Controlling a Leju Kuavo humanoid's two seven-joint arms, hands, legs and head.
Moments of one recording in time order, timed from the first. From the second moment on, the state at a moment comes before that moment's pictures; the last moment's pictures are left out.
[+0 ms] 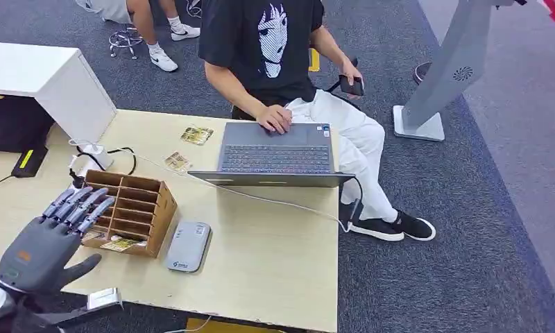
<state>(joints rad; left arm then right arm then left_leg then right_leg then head) 0.33 0.67 -0.01 -2.09 -1.03 0.09 -0.06 -0.02 0.18 -0.27 -0.19 0.62 -0.47 0.09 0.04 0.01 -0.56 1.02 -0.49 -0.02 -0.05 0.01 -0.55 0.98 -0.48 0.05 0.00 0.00</state>
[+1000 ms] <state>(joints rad) 0.56 0.67 0.02 -2.02 -1.05 0.09 0.20 -0.02 0.18 -0.30 -0.19 0.67 -0.46 0.10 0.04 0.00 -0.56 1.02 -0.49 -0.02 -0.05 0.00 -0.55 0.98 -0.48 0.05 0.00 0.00</state>
